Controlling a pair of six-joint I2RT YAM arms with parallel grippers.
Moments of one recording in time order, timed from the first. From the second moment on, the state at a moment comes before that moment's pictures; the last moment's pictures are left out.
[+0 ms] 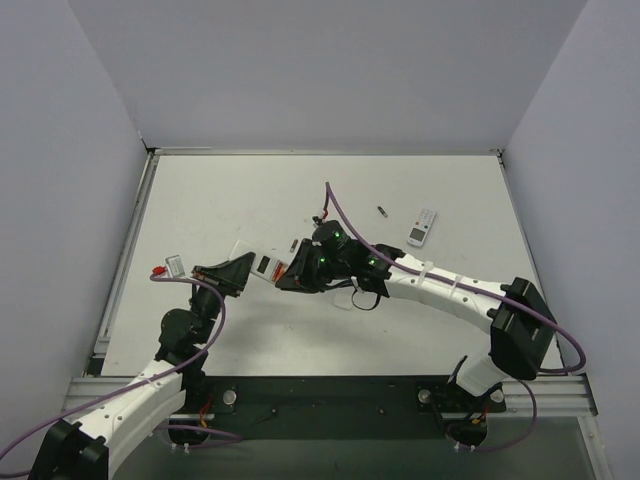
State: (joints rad) left arm -0.48 0.61 0.01 0.93 -0.11 -0.97; right arm 0.95 1.53 1.11 -0.23 -0.18 1.16
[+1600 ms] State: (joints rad) left arm -0.51 0.59 0.01 0.76 -0.18 -1.24; right arm 0.92 1.57 1.24 -0.40 -0.13 1.12
